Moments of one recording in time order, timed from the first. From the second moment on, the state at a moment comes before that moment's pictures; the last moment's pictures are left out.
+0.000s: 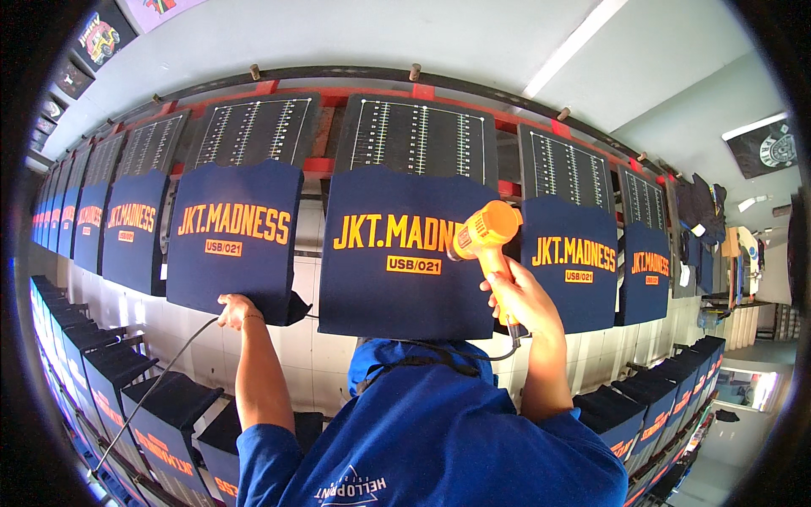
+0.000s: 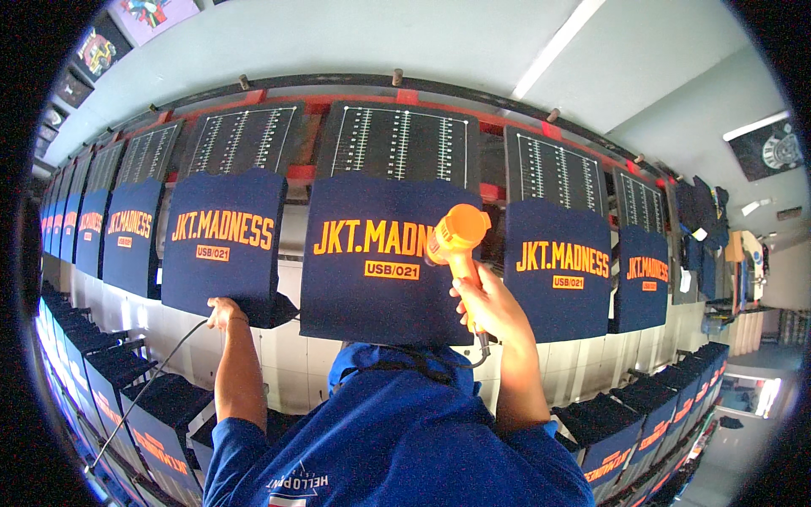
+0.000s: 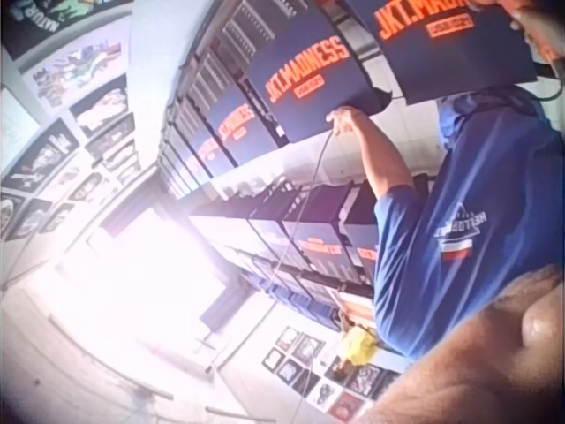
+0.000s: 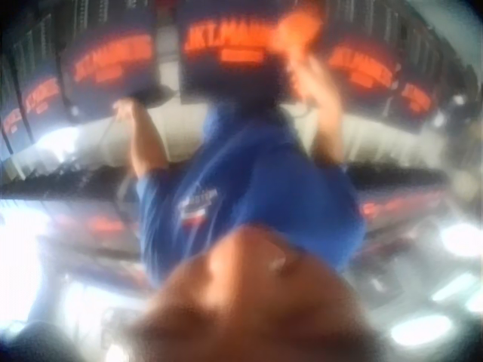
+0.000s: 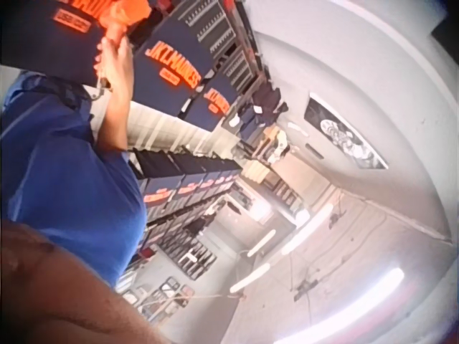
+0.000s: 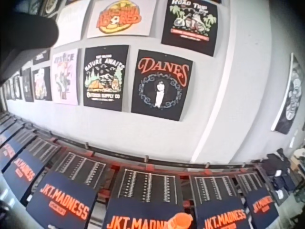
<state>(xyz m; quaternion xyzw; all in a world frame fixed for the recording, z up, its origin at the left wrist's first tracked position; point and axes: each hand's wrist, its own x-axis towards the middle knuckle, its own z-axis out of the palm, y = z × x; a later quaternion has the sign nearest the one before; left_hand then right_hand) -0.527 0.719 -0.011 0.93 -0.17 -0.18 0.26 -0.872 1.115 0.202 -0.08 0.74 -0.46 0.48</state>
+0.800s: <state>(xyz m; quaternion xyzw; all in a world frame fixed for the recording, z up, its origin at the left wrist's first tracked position) -0.528 0.720 -0.003 0.93 -0.17 -0.20 0.26 -0.884 1.057 0.204 -0.13 0.74 -0.49 0.44</state>
